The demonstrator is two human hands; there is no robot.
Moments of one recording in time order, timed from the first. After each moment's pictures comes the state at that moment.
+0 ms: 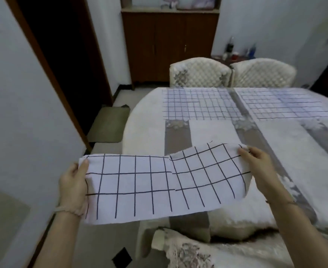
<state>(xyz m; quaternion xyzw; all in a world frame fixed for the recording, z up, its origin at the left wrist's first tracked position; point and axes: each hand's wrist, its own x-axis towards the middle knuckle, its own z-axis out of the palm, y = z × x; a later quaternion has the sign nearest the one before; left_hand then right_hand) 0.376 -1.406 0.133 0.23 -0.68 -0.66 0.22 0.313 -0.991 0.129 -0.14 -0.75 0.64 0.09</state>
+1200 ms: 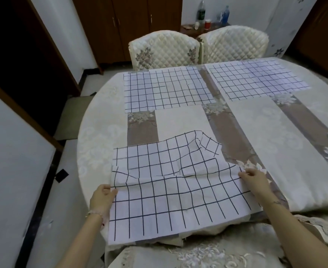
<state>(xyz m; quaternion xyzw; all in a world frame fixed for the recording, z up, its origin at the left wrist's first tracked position) 0.293 -1.285 0.008 0.29 -0.82 -0.48 -0.11 0.300 -0.840 -0.003 -0.33 -0.84 0.42 -0.03</state>
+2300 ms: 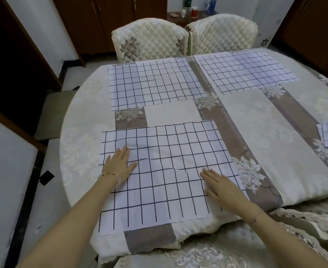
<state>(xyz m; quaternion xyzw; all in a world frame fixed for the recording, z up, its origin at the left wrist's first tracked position) 0.170 -1.243 -0.016 -0.11 -0.97 -0.03 -0.21 0.316 -0.900 -0.009 0.06 -0.98 0.11 -0.18</state>
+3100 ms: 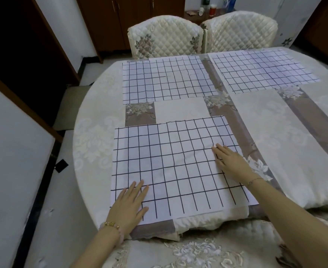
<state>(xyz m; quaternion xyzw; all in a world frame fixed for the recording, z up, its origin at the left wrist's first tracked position) 0.331 -1.232 0.013 -0.20 -0.97 0.02 -0.17 0.248 -0.867 -0.001 0.03 -0.99 0.10 -0.13</state>
